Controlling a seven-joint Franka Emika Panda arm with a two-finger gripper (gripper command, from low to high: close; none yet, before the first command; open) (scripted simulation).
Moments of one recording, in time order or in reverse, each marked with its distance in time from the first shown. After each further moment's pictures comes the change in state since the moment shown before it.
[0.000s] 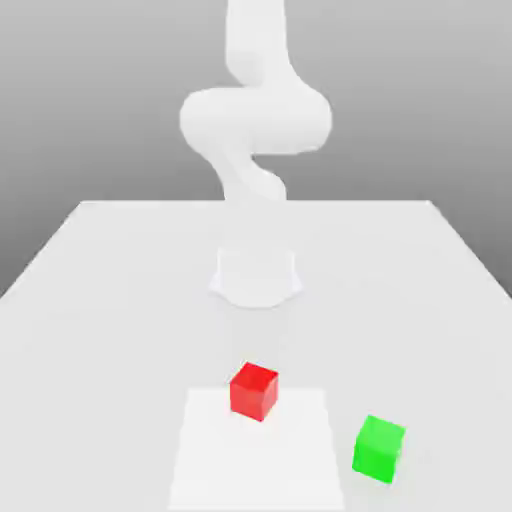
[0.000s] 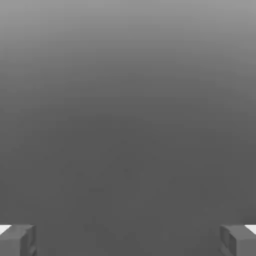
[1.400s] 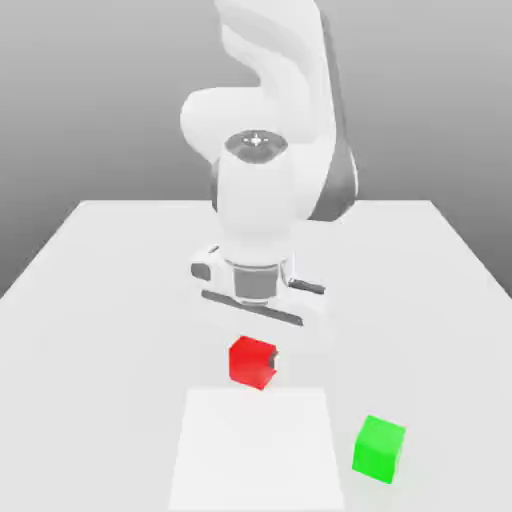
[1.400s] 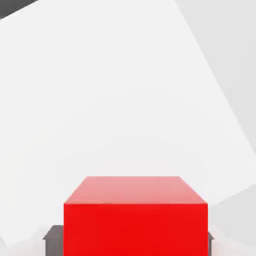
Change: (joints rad) arm -0.015 0.666 0.083 -0.495 -0.017 0.438 0.475
